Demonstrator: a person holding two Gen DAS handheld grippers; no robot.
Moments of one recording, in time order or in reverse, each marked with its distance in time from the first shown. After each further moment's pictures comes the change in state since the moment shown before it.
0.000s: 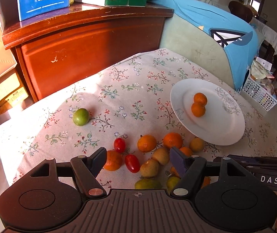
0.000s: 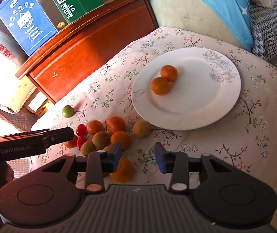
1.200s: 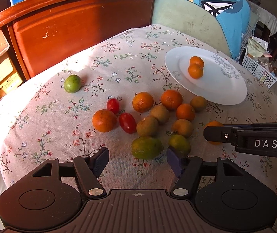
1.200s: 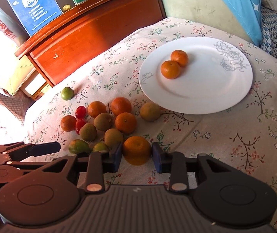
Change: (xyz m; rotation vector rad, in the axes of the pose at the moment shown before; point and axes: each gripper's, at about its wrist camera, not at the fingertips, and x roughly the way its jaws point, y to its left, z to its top) left arm 0.020 -0.010 -0.048 0.077 0.061 -0.003; right arm 0.018 0.015 -0.017 -0.057 0.023 -0.049
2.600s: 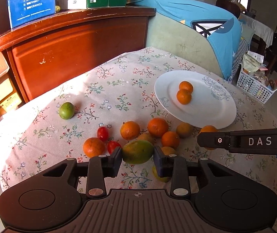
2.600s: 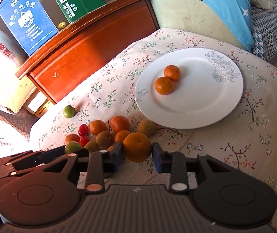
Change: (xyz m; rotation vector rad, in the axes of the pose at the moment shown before) left arm -0.018 -0.020 0.018 0.003 -0.133 -0.006; right arm -0.020 -0.011 0.018 0.069 -0.053 0.031
